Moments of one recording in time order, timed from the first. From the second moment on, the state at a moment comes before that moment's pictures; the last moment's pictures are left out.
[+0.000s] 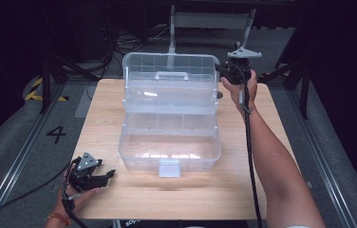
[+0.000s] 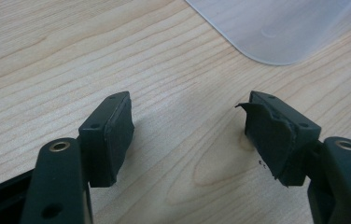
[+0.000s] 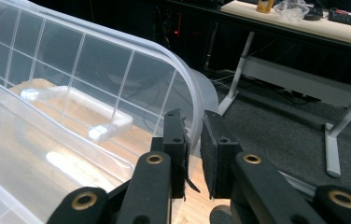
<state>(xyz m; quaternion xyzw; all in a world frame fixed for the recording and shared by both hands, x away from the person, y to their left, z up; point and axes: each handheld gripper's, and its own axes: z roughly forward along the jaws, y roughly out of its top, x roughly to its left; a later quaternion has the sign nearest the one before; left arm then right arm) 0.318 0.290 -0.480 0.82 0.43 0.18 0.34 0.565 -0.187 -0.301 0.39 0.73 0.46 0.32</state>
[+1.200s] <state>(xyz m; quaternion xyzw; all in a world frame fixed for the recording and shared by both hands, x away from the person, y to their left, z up) 0.319 0.290 -0.481 0.82 0.43 0.17 0.34 0.603 -0.182 -0.330 0.42 0.73 0.45 0.31</state>
